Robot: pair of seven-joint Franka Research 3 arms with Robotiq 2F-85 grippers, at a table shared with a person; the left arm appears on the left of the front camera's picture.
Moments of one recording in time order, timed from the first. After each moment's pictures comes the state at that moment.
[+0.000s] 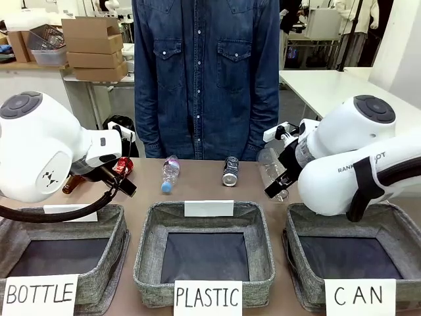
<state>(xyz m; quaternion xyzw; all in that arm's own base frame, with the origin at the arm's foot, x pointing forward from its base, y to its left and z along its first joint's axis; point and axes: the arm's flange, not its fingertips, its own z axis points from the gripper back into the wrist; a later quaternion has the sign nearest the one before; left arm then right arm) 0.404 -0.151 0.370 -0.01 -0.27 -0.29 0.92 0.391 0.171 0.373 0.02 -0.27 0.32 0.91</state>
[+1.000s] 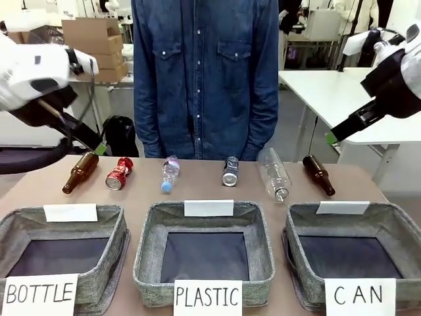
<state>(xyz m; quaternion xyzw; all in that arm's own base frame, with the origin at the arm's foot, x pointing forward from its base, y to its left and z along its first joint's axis) 0.307 -0.131 0.553 -0.03 -0.29 -0.31 0.90 0.292 0.091 0.569 0.02 -0.33 0.28 0.90</state>
